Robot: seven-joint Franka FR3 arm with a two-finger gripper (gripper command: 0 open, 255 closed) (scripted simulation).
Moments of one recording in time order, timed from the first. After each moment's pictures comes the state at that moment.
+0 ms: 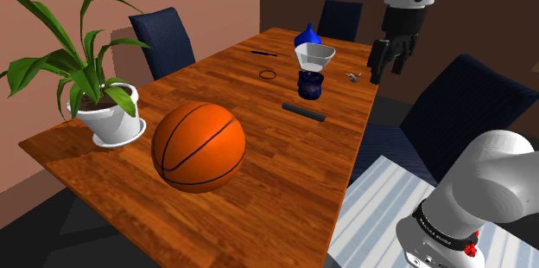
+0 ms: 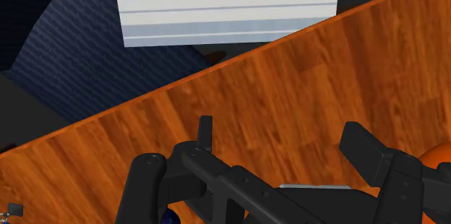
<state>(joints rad) 0.02 -0.82 0.05 -2.32 0.01 1.42 0.15</state>
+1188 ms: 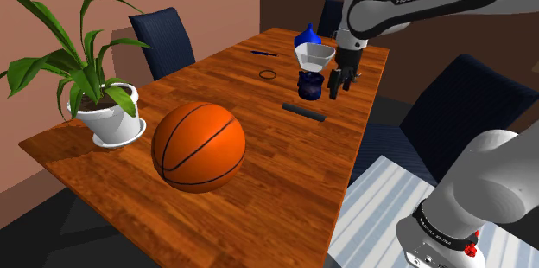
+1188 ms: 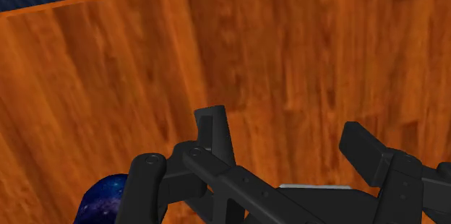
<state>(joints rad) 0.04 -0.40 -0.13 -2.38 -0.03 1.93 -0.19</state>
